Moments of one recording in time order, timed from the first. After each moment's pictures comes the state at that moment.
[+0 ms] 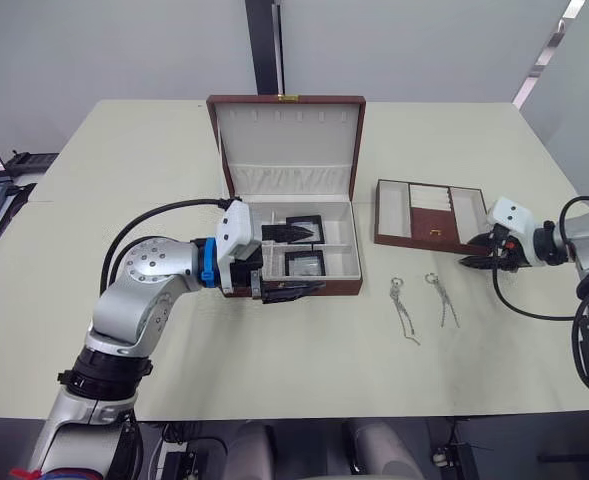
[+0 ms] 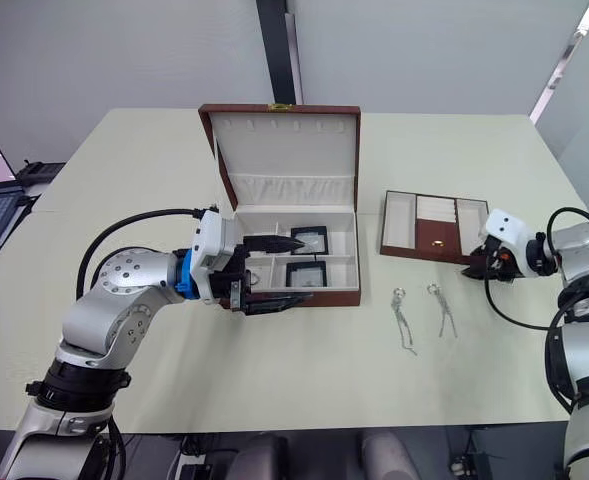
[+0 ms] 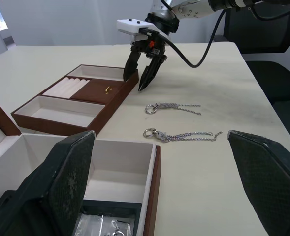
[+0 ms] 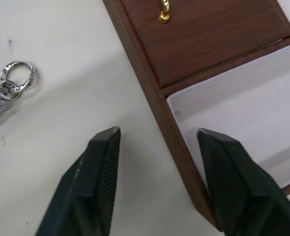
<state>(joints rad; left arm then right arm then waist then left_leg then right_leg) -0.45 0.60 -0.09 -0.20 -0.48 0.34 -1.12 -1.02 -0.80 0.17 1.28 -0.16 -0.19 1.26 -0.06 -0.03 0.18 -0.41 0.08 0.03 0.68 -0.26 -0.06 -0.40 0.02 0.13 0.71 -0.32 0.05</state>
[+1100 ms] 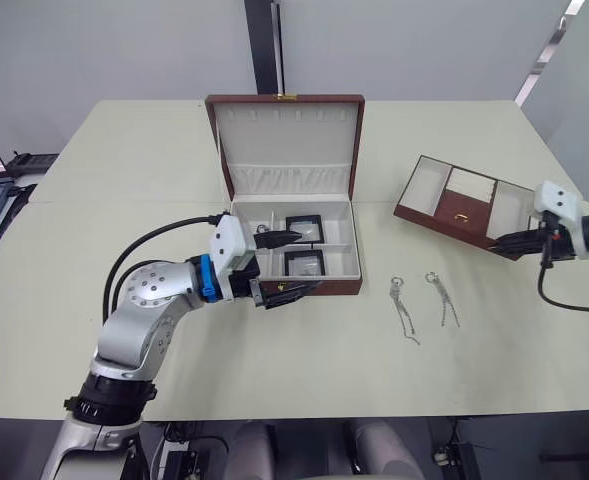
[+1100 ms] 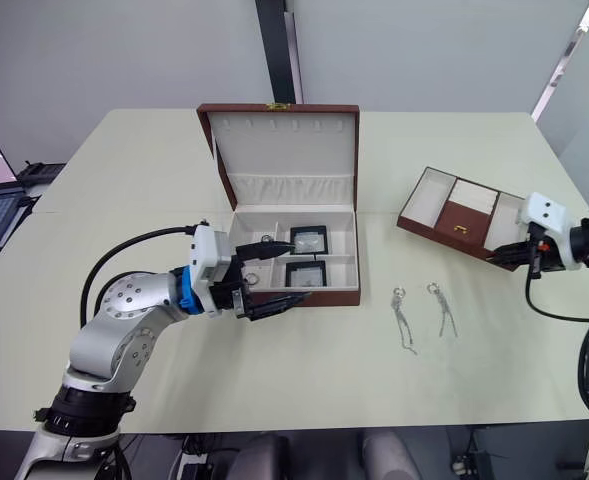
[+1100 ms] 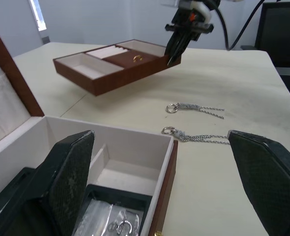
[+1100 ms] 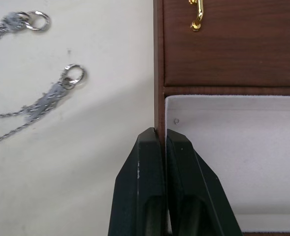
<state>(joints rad) -0.32 0.55 -0.03 -0.24 -0.46 0.30 -0.99 -0.92 -0.97 0.06 1.01 -0.06 -0.11 1.55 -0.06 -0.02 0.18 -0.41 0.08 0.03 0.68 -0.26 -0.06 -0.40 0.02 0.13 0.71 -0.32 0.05</state>
